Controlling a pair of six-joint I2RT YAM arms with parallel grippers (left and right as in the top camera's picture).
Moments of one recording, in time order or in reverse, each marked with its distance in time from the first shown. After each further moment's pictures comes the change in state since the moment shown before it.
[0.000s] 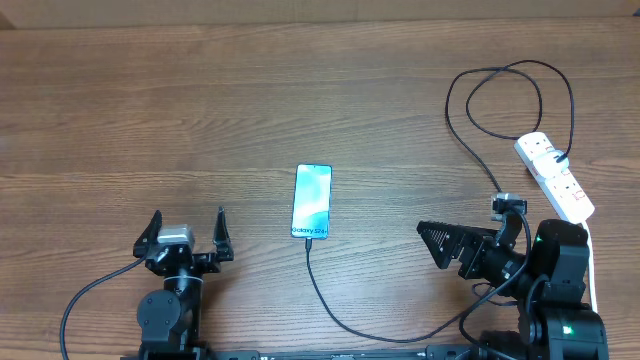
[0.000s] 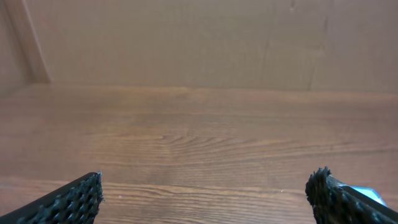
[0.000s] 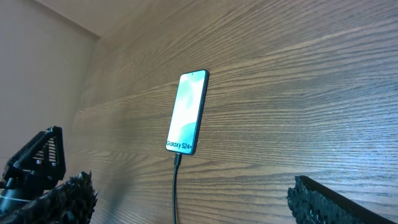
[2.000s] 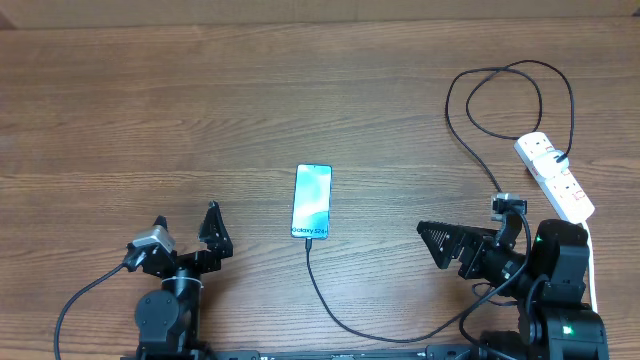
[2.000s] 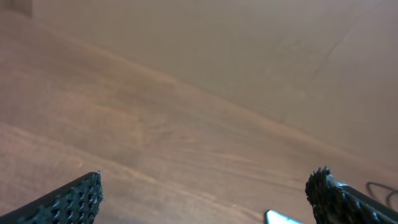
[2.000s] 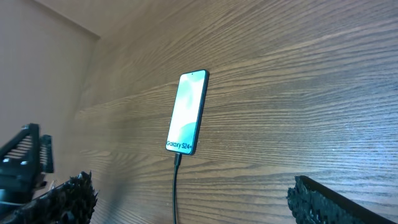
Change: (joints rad) left arm -0.008 0.000 0.042 -0.063 -0.024 -0.402; right arm 0.000 0.000 0.000 0.000 0.000 0.000
